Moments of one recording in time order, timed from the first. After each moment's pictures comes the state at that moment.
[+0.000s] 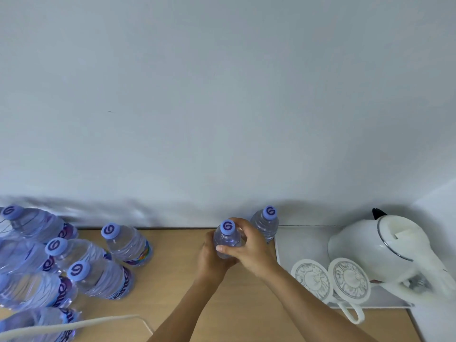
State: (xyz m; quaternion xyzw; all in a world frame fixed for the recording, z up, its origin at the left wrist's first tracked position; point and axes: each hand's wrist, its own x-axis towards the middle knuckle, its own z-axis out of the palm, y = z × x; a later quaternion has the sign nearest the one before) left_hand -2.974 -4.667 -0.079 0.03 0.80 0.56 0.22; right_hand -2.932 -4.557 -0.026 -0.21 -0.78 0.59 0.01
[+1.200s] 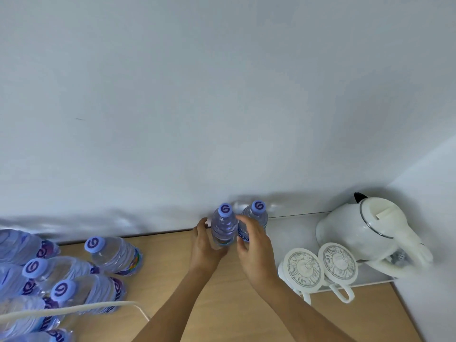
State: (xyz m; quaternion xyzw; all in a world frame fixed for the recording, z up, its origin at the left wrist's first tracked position) left_hand -2.999 -4.660 -0.095 0.13 0.85 0.47 0.18; right_hand -2.911 -4.565 -0.026 -0.27 -0.86 0.40 0.18
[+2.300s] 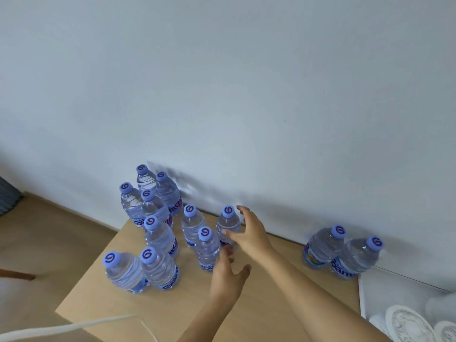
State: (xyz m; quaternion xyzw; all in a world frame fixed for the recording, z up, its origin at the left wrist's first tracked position) left_hand -2.966 -4.837 -0.073 -0.08 0.82 0.56 0.11; right_hand -3.032 -4.738 -0.019 -0.07 -0.86 0.50 -0.06
